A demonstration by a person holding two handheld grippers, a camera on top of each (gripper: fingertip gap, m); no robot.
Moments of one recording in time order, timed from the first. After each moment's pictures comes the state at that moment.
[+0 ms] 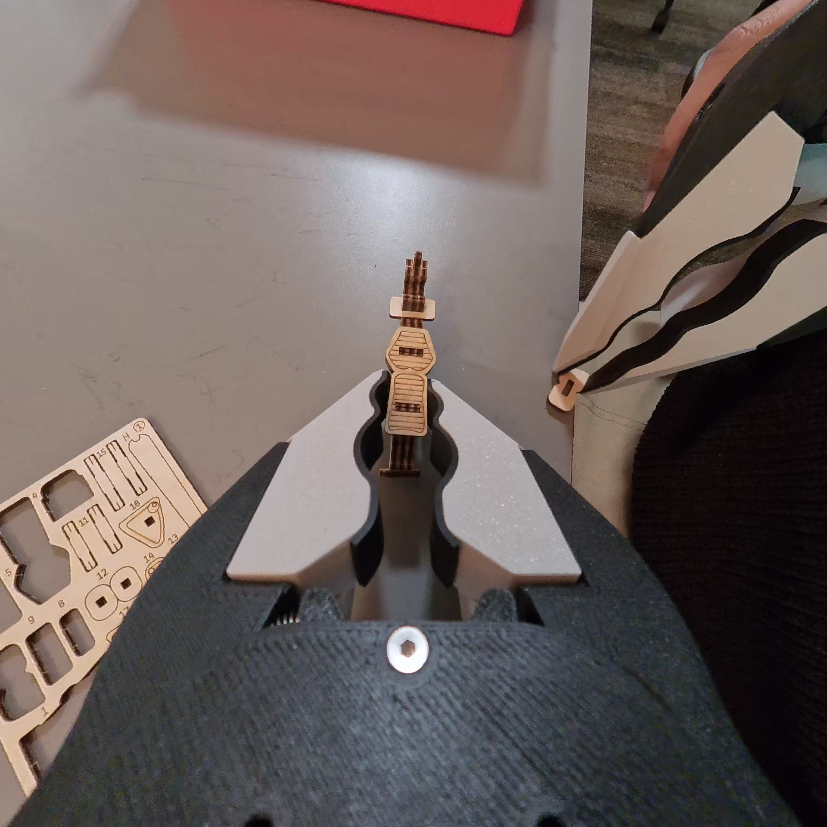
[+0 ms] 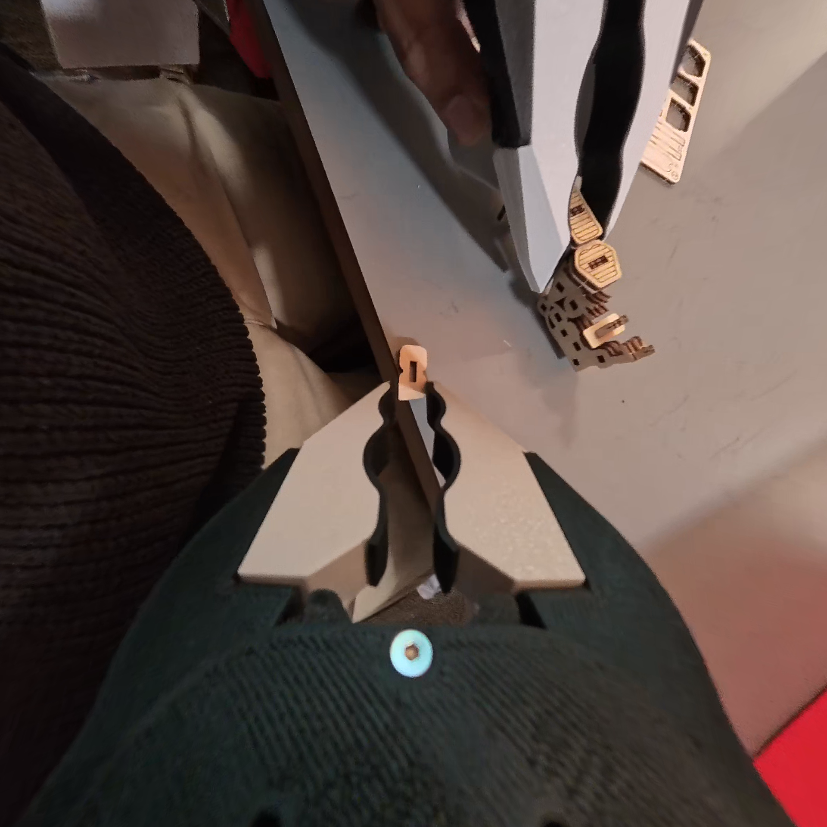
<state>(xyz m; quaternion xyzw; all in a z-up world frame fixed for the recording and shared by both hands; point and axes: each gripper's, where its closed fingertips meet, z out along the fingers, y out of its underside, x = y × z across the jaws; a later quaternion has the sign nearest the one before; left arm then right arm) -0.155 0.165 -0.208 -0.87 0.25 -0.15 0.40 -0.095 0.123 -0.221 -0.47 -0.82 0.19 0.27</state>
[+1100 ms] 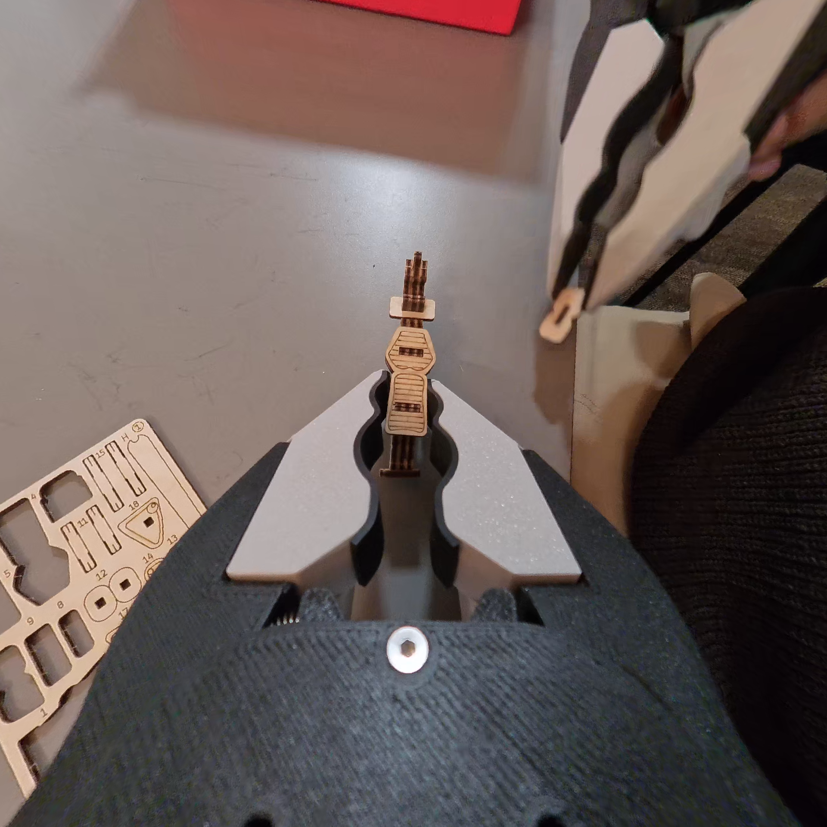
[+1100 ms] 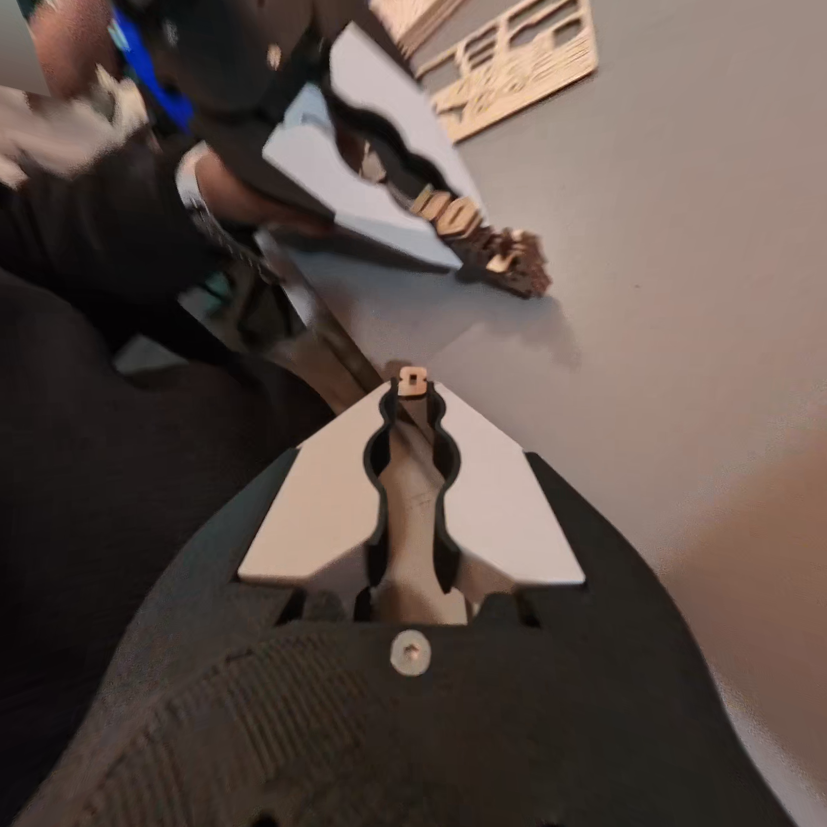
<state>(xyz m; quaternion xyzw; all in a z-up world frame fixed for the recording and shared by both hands) -0.155 0.165 -0.207 -0.87 0.25 -0.15 0.40 -0.091 0.149 -0.191 -0.65 -0.58 0.47 0.09</state>
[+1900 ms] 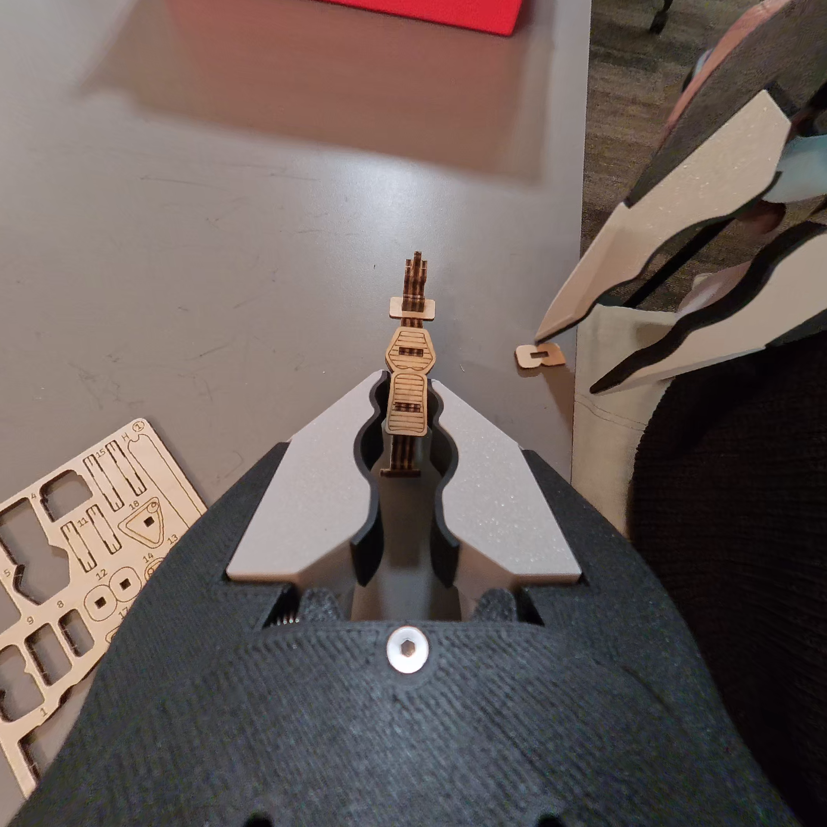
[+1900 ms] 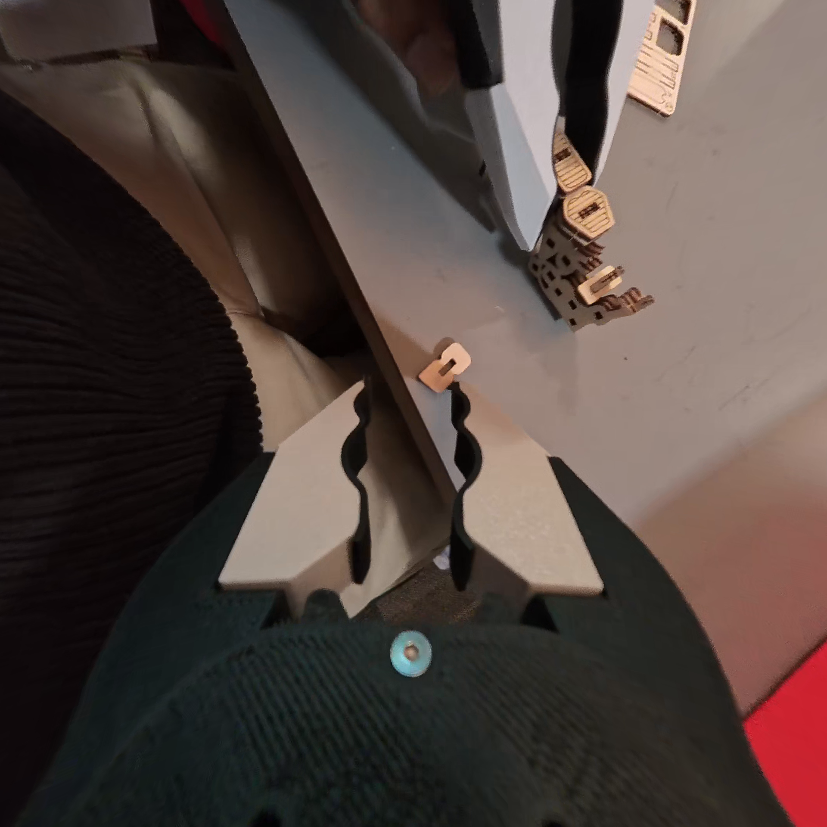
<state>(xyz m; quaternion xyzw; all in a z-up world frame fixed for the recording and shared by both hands) -0.155 0.165 -0.207 -0.87 0.25 -0.15 0.40 -0.089 0.131 -0.225 -0.52 -0.80 0.17 0.26</state>
